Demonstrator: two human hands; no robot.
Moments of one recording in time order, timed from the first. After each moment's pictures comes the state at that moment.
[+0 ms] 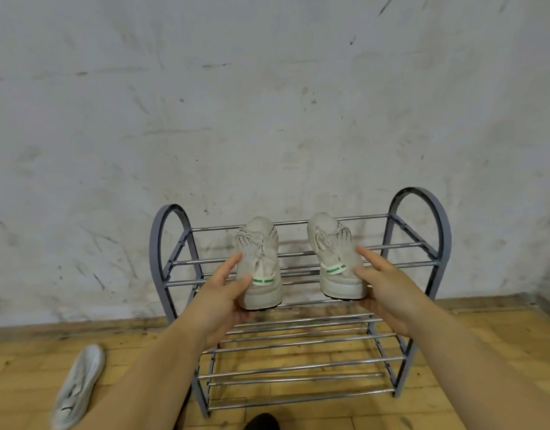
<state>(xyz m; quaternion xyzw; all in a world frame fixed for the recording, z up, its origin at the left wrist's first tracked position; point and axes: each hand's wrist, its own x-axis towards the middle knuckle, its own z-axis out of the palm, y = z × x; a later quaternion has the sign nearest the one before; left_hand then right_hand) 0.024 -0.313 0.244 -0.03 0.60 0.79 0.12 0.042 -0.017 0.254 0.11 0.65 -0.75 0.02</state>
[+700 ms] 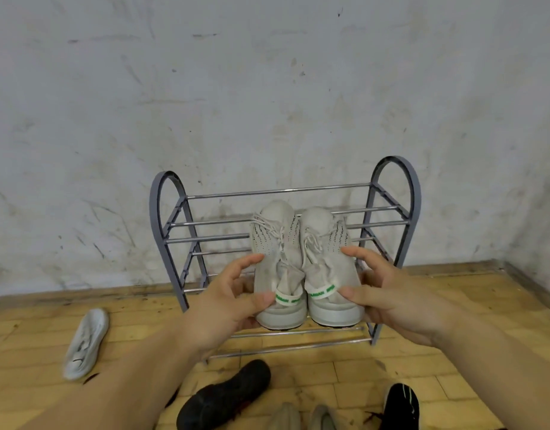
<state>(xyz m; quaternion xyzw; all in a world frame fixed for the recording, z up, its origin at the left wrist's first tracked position) 0.146 -0.301 0.242 0.07 0.67 0.71 0.17 0.176 -0.016 0.263 0.03 0.69 -0.71 0.13</state>
